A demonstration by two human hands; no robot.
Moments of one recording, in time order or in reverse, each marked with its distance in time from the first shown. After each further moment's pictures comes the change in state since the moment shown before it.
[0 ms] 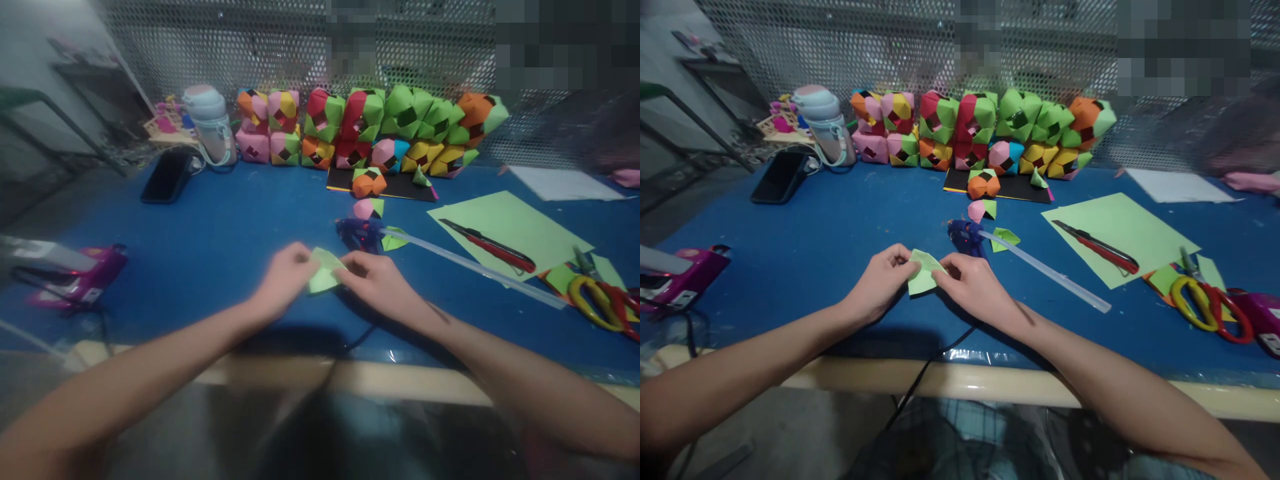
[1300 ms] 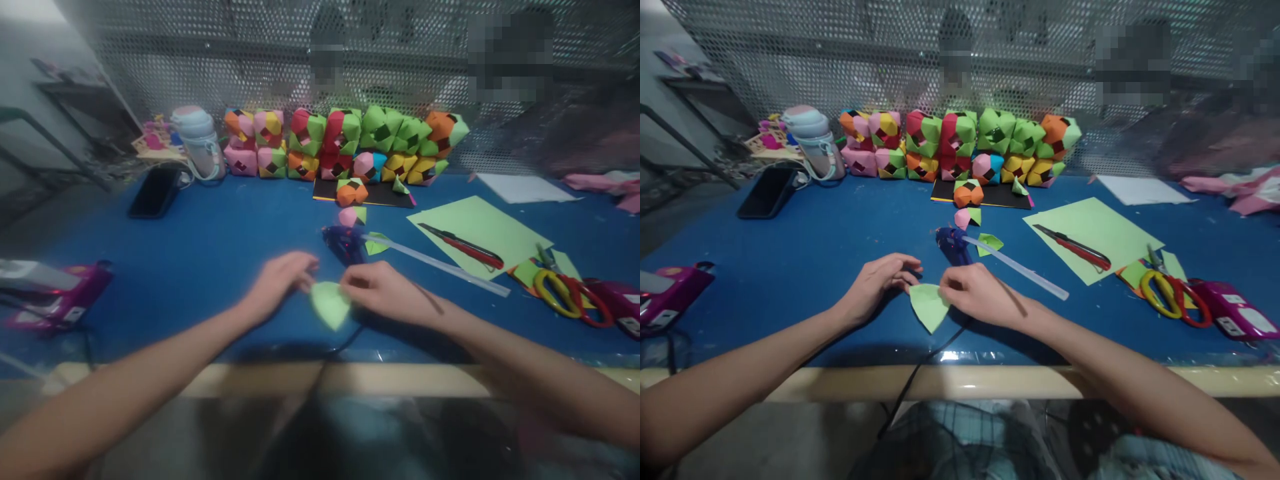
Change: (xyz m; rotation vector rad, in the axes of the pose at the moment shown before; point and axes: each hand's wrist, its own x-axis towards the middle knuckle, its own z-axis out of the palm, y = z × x) left_hand 0.000 0.010 -0.009 -0.034 -0.262 0.060; right_hand -0.010 -0.007 -0.035 -0.102 -0.289 0.032
